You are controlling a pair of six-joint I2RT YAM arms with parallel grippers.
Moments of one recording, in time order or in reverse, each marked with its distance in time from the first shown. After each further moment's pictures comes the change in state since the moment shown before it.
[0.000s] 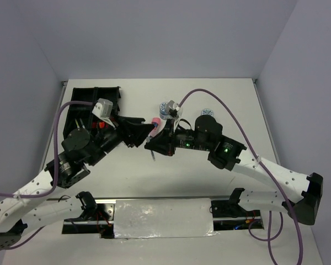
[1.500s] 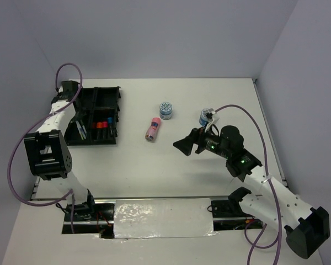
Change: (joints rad) left arm 1.083 0.945 0.404 -0.618 -0.226 0.157; right arm -0.400 -0.291 -0.445 0.039 0.052 0.164
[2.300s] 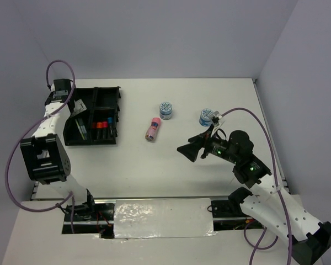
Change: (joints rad) left arm 0.048 -0.027 -0.013 0.086 0.071 -0.024; right arm 0.000 -0.145 0.006 -0.093 -0.073 -0.053
